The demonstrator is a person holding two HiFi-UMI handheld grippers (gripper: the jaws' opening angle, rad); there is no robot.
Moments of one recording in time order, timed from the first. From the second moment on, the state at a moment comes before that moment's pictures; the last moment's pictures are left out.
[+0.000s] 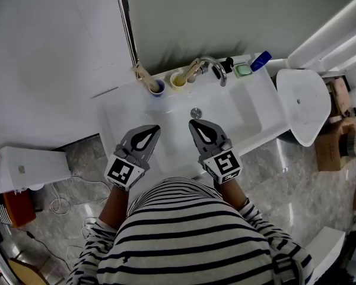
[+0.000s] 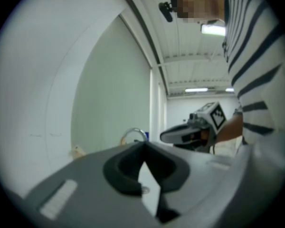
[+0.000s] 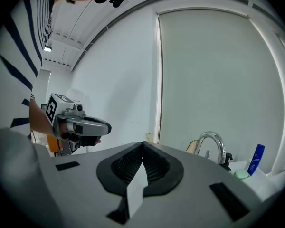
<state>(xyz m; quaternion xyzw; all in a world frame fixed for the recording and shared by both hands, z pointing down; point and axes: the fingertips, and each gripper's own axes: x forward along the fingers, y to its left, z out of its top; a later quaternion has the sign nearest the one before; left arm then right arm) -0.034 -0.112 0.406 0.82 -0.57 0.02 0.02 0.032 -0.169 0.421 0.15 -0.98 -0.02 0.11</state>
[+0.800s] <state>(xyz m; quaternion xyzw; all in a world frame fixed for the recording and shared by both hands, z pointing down) -0.043 -0.112 0.414 0.82 -0.57 0.01 0.03 0.021 -0.163 0.429 0.13 -0.98 -0.03 0.14</state>
